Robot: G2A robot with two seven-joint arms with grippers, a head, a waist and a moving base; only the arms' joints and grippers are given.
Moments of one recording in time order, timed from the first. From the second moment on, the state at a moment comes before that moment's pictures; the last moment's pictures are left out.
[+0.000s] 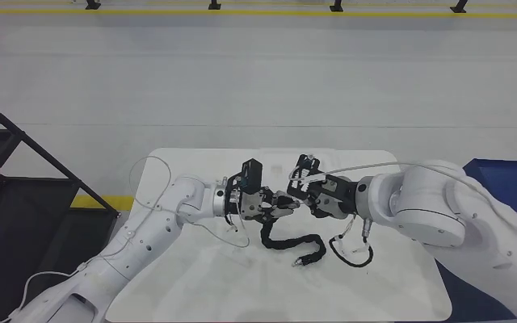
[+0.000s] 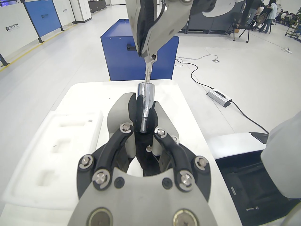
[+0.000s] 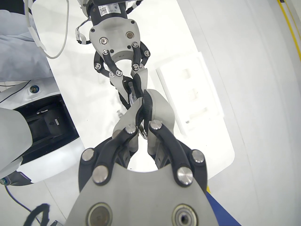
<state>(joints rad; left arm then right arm) 0.80 -1.06 -0.71 -1.37 0.92 -1.01 0.09 -0.64 -0.77 0.85 -2.13 -0.45 -0.22 1.17</state>
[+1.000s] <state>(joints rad) 0.78 -1.14 -0.59 -1.05 1.34 -0.91 0.24 -0.85 -0.74 1.01 -2.05 -0.34 -0.33 1.04</state>
